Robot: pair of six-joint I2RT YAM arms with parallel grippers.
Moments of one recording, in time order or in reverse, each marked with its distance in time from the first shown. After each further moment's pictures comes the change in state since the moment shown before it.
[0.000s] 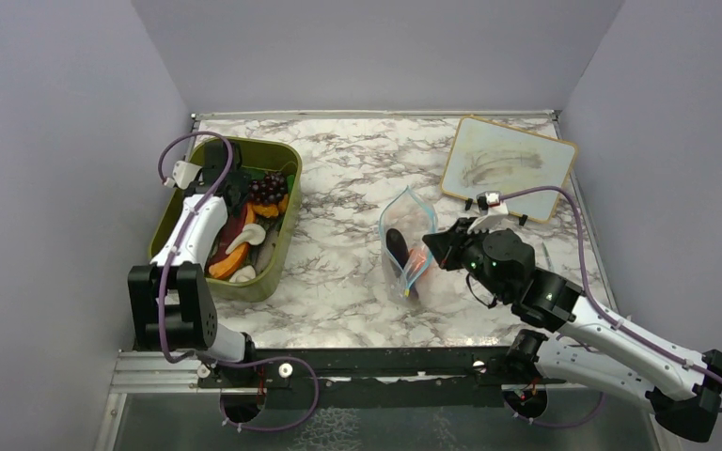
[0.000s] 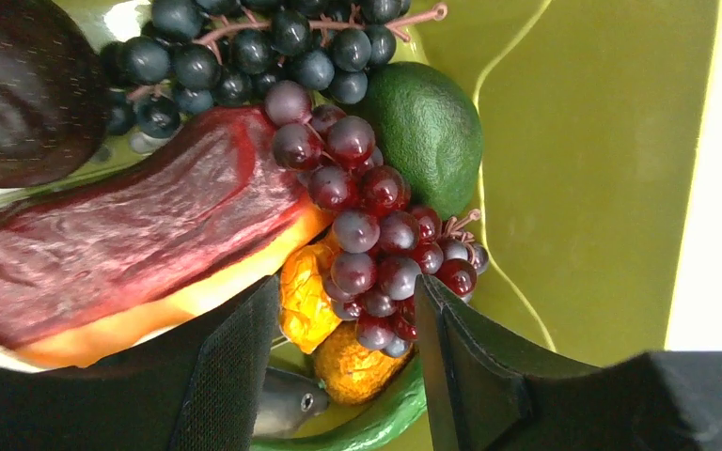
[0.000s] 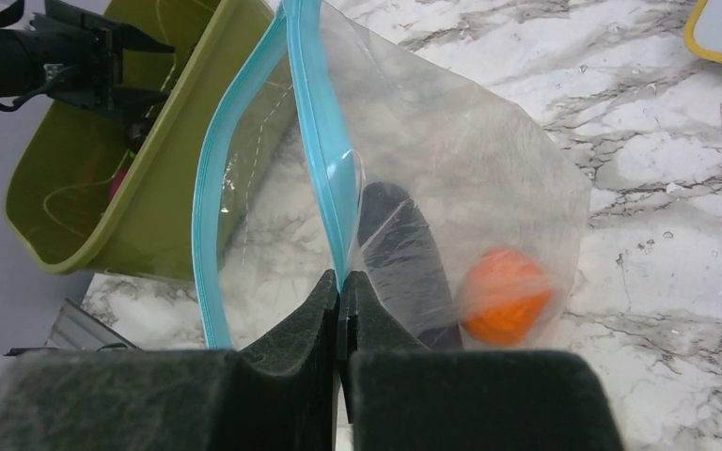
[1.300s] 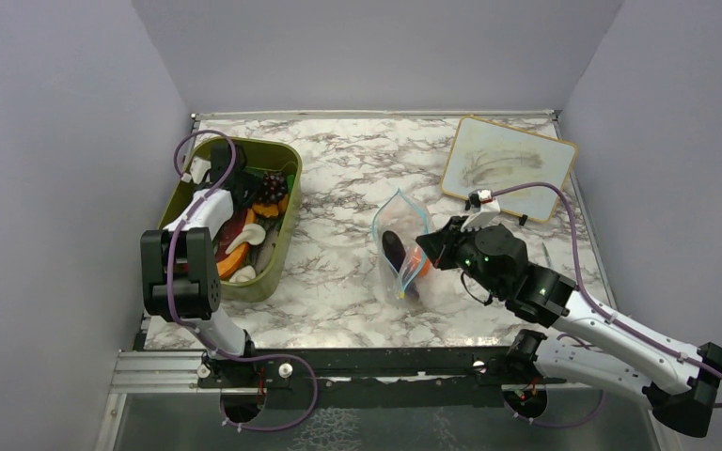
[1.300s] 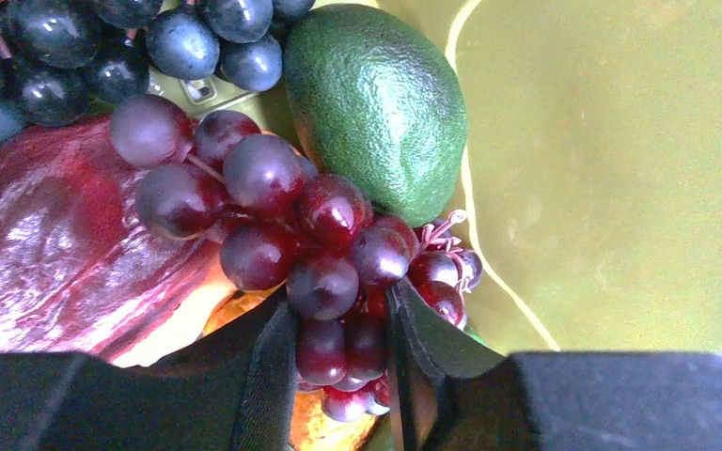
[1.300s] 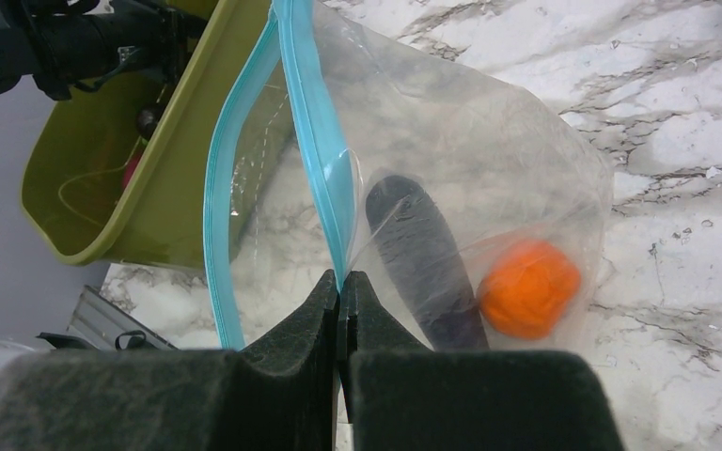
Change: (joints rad) left arm 0.030 0.217 -0.018 0.272 0.213 0.069; right arm 0.000 0.057 0.026 -0.003 -0.043 0.043
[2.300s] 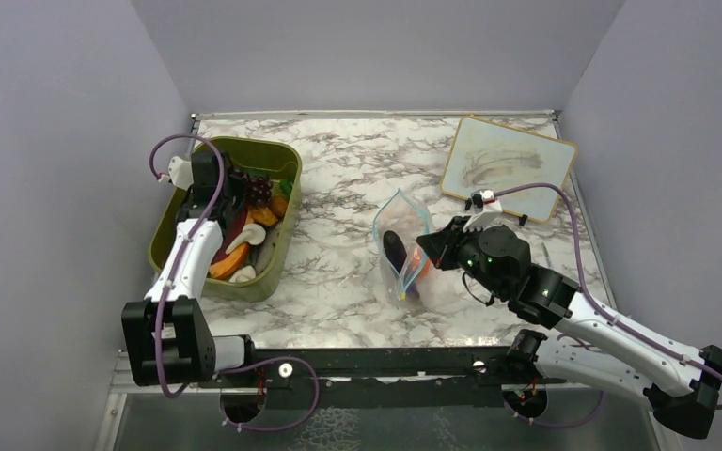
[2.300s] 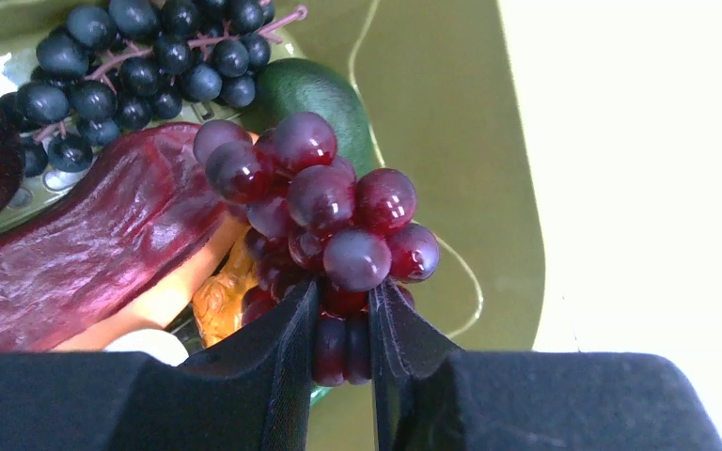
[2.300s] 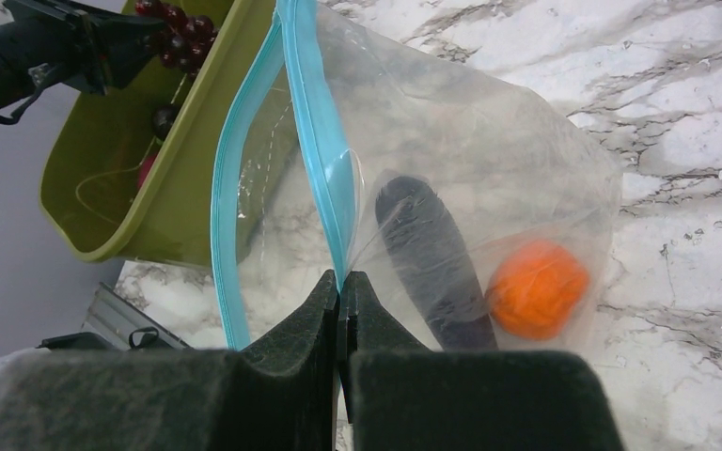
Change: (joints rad) left arm 0.001 -0.350 -0.133 -0.017 -0.076 0.074; right arm 0.000 -0.018 -0.001 0.000 -0.009 0.009
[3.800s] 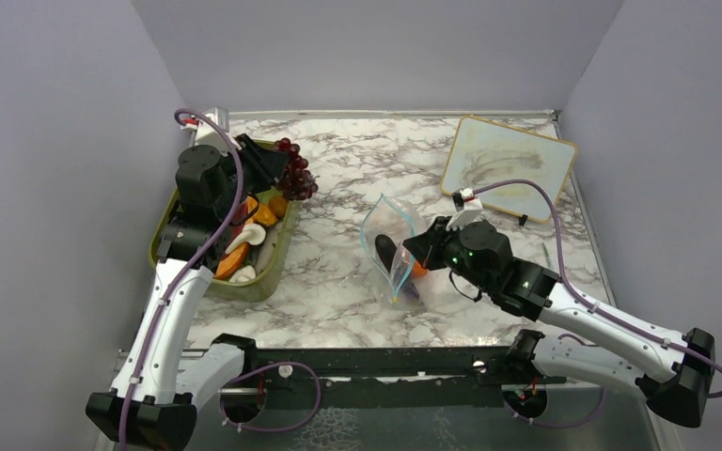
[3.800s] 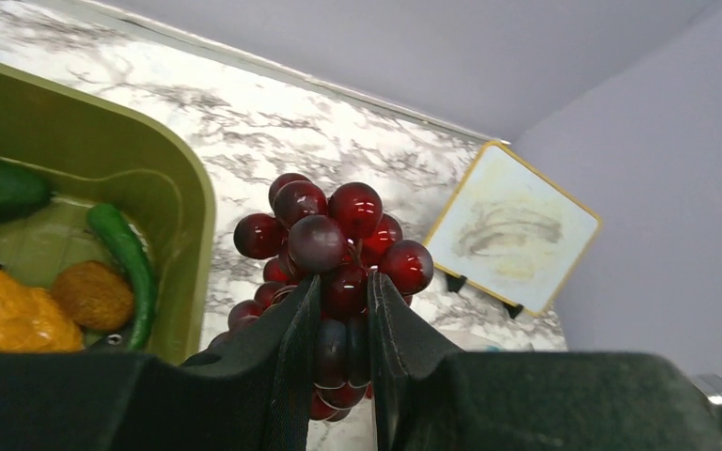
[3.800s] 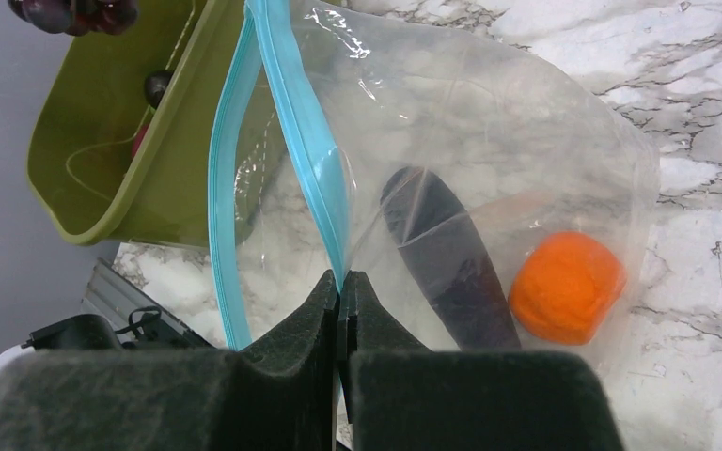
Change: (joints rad) left arm -0.250 -0.339 0.185 -0.077 0.319 0.482; right arm 0.000 0.108 -0.002 0.062 -0.066 0.014
